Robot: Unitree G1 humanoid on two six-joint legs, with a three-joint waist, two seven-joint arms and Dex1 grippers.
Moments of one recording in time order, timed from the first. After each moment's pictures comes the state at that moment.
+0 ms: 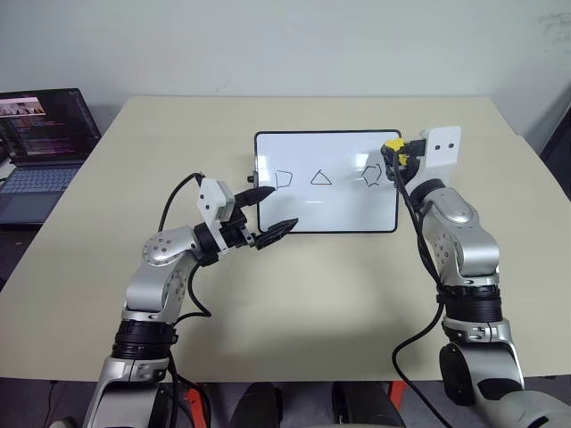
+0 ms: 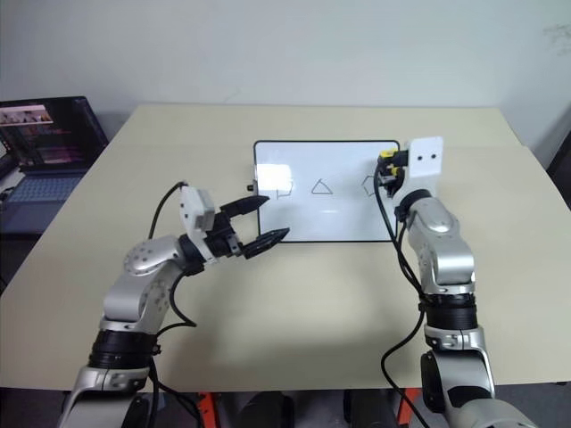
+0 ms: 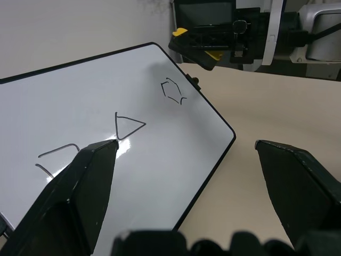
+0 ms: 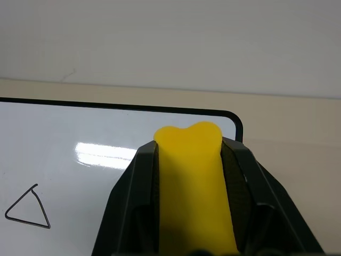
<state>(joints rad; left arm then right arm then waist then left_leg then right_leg) -0.41 0.45 0.03 0.02 -0.42 0.19 -0.94 -0.64 -0.22 -0.11 -0.02 0.18 0.51 0.14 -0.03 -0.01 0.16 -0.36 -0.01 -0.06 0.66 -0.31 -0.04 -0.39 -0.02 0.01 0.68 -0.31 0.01</state>
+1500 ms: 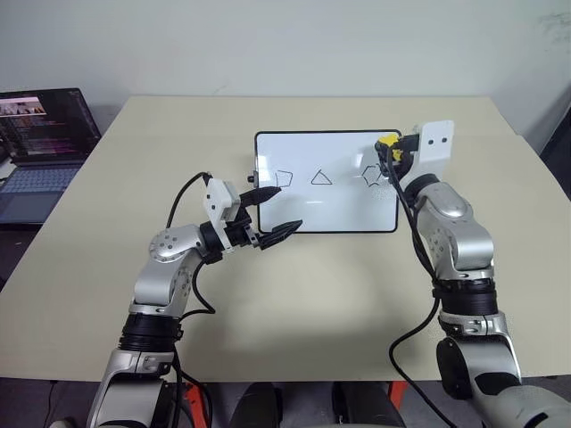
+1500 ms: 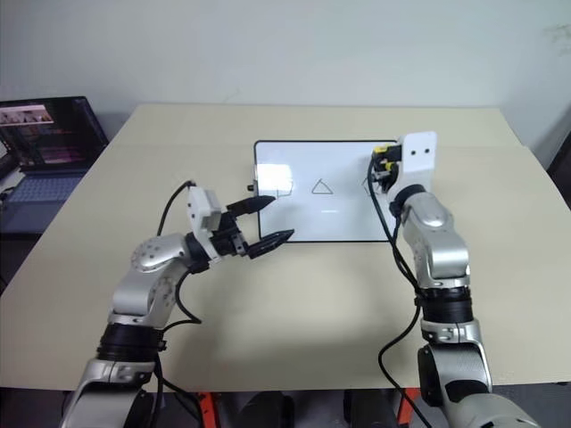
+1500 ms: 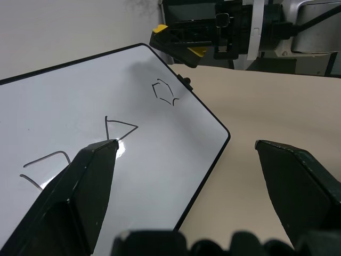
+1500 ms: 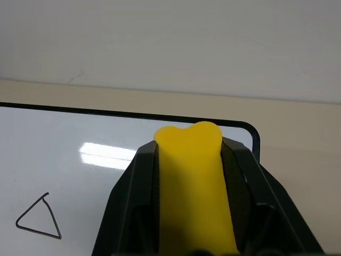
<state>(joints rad) -0.44 0.43 0.00 0.09 -0.40 0.12 -0.98 -0.70 -0.21 -0.09 0.04 0.17 0.49 0.14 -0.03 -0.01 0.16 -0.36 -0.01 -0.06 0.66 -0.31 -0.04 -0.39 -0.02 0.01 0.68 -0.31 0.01</state>
